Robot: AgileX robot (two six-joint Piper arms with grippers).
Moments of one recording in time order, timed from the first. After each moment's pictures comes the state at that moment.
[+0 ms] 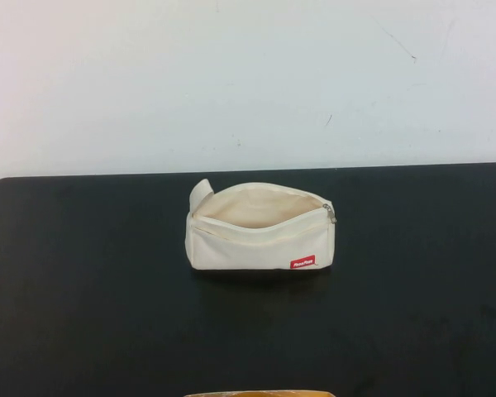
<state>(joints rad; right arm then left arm) 0.01 -0.01 0.03 0.00 0.42 -0.04 -0.04 0.03 0.02 0.09 0.03 -0.05</state>
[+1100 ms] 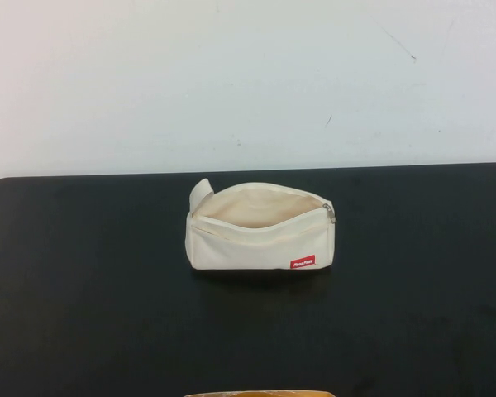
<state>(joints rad) 0.01 -0.01 0.03 0.00 0.42 -0.04 -0.05 -0.01 0.02 -0.03 0.38 -0.05</state>
